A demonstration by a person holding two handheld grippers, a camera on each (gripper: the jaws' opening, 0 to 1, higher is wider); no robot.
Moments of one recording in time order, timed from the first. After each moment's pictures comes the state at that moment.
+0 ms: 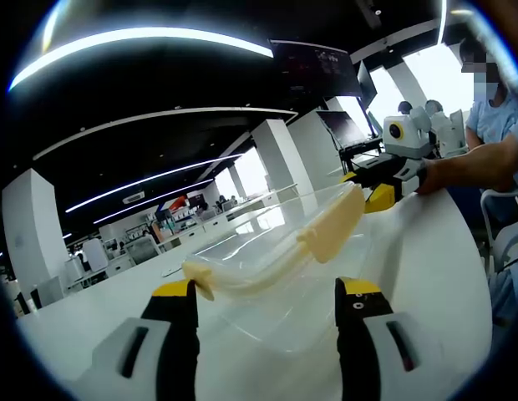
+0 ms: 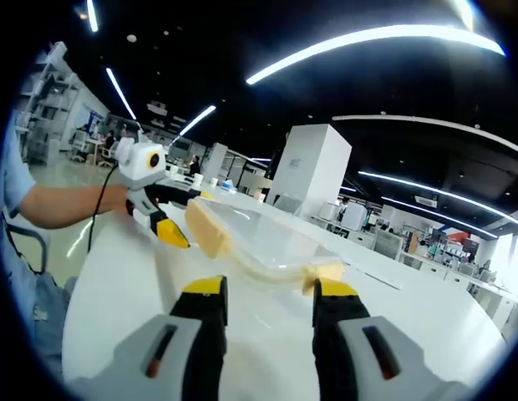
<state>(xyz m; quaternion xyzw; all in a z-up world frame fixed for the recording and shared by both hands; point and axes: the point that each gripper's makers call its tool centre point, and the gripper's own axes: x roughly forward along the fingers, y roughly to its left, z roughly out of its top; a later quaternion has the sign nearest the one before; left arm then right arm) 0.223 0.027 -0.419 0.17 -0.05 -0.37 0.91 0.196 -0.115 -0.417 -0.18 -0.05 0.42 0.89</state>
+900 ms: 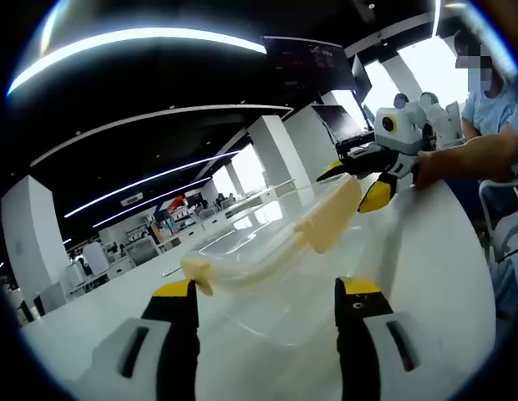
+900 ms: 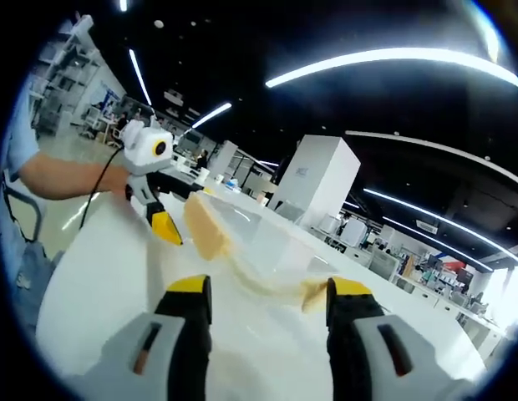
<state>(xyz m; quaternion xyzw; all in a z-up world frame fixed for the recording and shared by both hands) 0.222 0.026 -0.424 0.19 -0.05 -0.37 0.91 0.209 -0.111 -0.410 -0.23 -0.08 0.43 0.87</state>
